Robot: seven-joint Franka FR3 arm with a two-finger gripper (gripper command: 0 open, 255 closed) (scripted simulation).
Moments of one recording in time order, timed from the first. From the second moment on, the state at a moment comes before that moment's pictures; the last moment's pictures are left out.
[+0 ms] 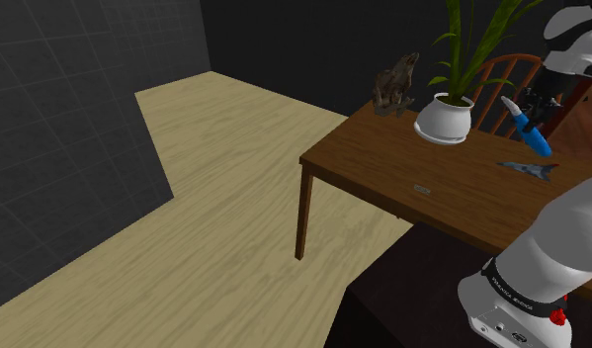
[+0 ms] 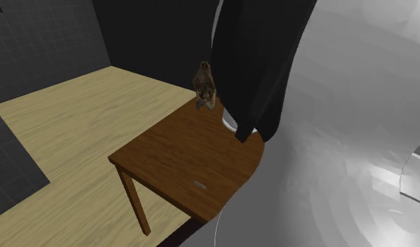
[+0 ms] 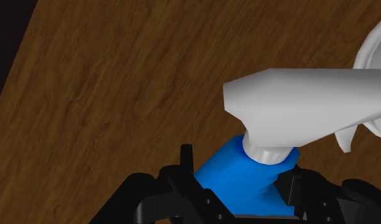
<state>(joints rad) -0.21 -0.32 -0.88 -2.26 -0.25 2.02 1.42</state>
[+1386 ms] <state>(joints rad) -0.21 -0.19 -1.18 -2.28 -0.20 2.16 1.11</state>
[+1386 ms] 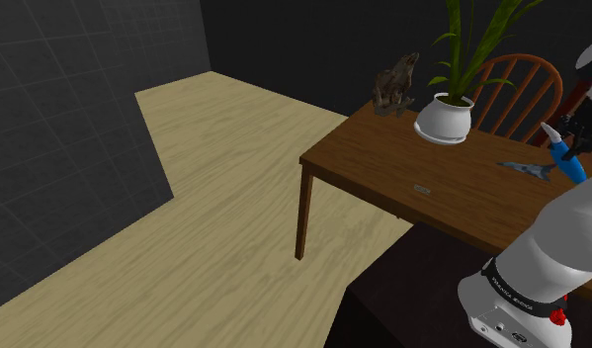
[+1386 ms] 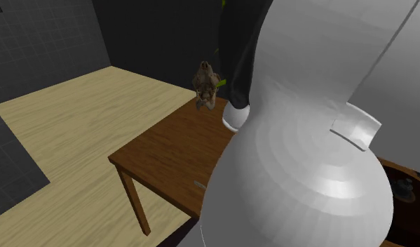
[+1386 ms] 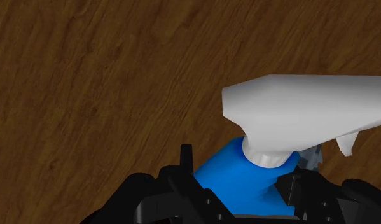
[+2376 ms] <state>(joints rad) -0.20 0.16 -1.22 -2.36 0.23 2.37 0.79</state>
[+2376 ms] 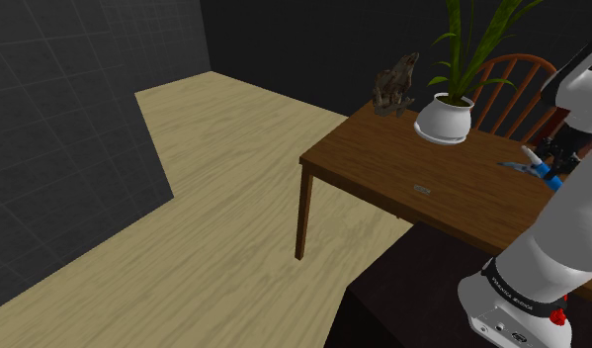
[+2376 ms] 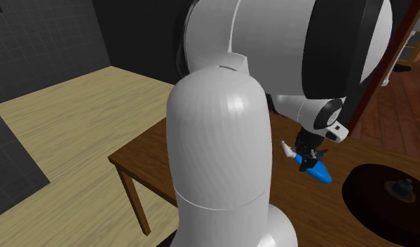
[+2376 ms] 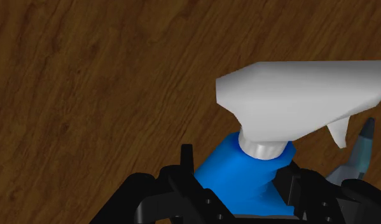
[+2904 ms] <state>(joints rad) -0.35 0.31 -1.05 -2.36 0.44 2.43 0.65</state>
